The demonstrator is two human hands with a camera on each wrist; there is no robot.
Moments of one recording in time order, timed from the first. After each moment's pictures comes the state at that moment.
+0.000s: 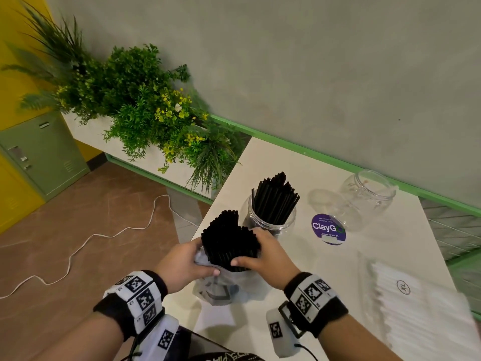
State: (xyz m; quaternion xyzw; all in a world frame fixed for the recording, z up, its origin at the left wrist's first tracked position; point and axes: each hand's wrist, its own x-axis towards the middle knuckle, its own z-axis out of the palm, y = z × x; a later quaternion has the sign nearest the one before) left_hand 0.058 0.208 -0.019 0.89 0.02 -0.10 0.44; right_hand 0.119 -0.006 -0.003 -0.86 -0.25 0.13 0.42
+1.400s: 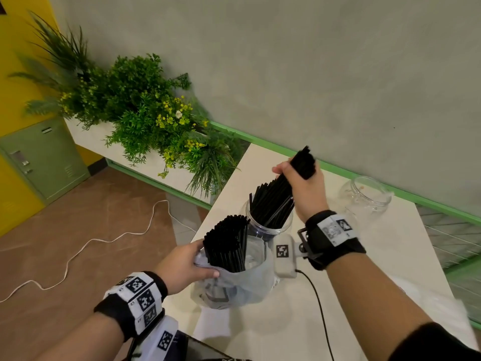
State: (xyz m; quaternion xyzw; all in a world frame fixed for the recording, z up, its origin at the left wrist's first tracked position) left_hand 0.058 0.206 -0.017 0.89 0.01 -0.09 0.44; right_hand 0.198 -0.012 0.101 -0.68 -0.07 -0.06 0.73
